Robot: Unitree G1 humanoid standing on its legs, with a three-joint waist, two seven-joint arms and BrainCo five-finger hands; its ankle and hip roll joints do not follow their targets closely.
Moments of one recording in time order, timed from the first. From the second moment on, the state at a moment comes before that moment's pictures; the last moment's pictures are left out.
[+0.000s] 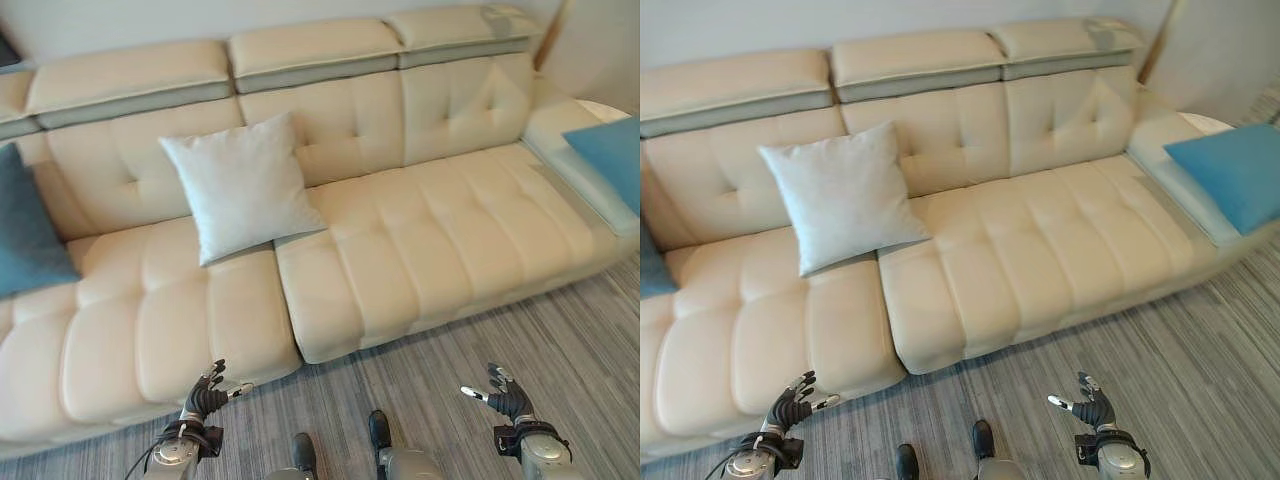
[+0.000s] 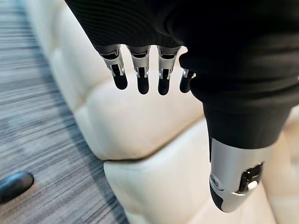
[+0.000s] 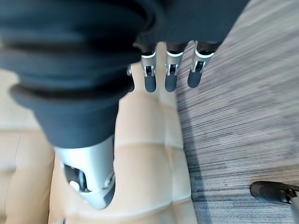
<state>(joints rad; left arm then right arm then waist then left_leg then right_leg) 0.15 0.41 -0.11 0.57 -0.17 -0.11 0.04 0.11 -0.35 0.03 0.60 0.20 -0.08 -0.06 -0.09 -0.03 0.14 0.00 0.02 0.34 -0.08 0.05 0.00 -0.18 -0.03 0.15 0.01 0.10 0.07</state>
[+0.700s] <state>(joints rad) 0.12 0.34 -0.13 0.52 -0.17 -0.10 0.04 0.12 -0.38 0.06 0.52 0.20 -0.08 -0.09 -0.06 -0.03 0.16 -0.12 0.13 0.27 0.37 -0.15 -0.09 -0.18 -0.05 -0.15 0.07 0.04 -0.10</state>
